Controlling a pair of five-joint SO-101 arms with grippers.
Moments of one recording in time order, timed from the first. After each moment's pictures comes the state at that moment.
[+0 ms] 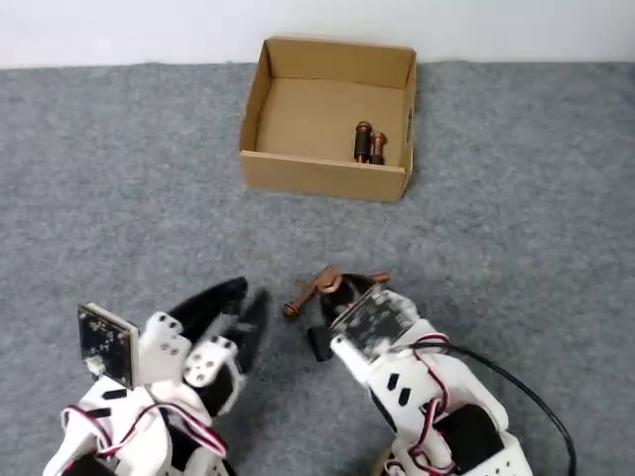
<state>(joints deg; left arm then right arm) 24.4 -103.4 60.7 70.5 20.6 -31.9 -95.7 74.9 53.5 16.7</state>
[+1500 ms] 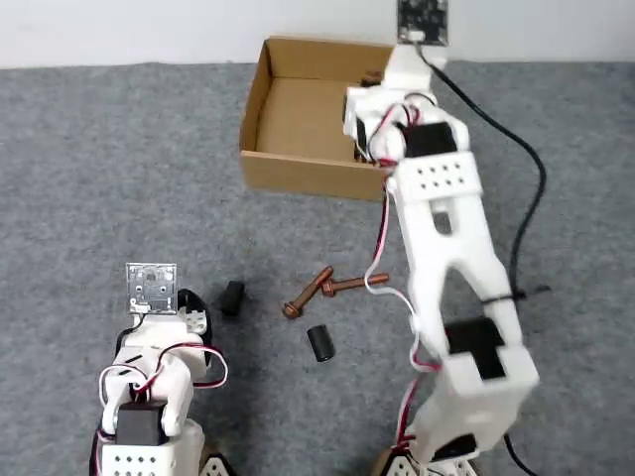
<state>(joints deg) -3.2 -102.9 96.7 58.5 9.0 -14.0 15.5 -22.4 50.5 -10.9</state>
